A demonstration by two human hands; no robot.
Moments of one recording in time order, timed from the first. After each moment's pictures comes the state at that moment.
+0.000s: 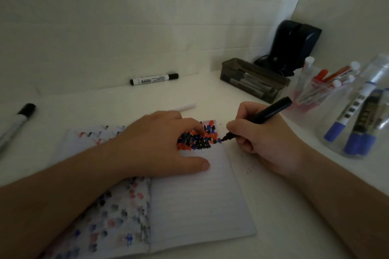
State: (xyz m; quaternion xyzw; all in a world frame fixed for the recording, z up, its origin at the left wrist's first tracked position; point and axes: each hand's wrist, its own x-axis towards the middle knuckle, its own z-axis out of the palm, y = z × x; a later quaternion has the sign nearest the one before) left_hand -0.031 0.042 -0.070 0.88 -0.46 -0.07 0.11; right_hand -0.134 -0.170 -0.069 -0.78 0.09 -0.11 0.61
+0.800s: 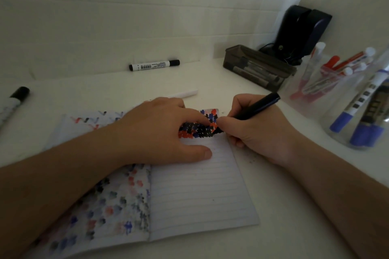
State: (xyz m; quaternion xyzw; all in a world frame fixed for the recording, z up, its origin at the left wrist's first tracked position) left_hand -0.030 0.040 -0.071 0.87 -0.48 -0.05 0.11; right_hand -0.132 -0.153 -0.069 -0.86 0.12 -0.13 0.48
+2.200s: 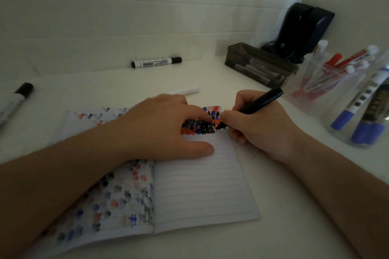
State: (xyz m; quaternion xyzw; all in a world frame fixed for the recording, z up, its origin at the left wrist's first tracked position) left_hand -0.030 0.041 -0.071 0.87 -0.47 -0.05 0.11; right_hand -0.130 -0.154 -0.070 -0.84 0.13 -0.13 0.51
